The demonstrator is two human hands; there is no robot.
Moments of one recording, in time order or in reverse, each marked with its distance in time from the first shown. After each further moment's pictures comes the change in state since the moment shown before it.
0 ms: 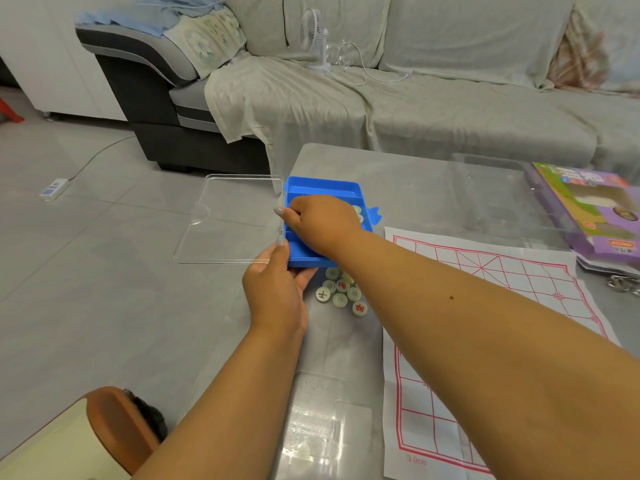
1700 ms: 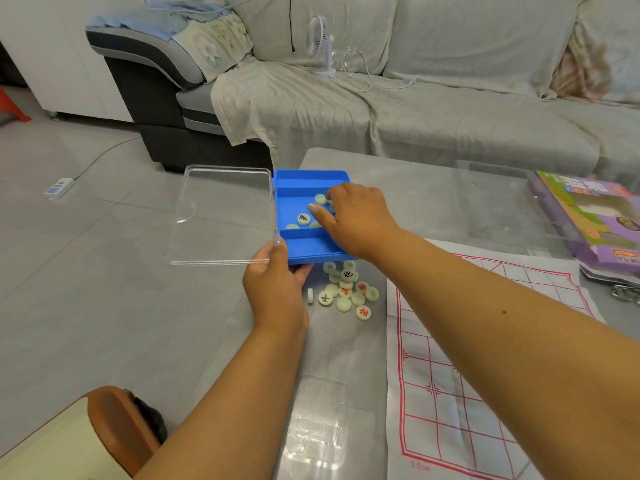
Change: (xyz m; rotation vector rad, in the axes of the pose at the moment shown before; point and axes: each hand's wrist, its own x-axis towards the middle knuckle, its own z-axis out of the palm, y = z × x) left_hand 0.005 0.000 0.000 -0.024 0.040 0.071; right_hand -0.011 0.035 -0.013 -0.158 0.147 0.011
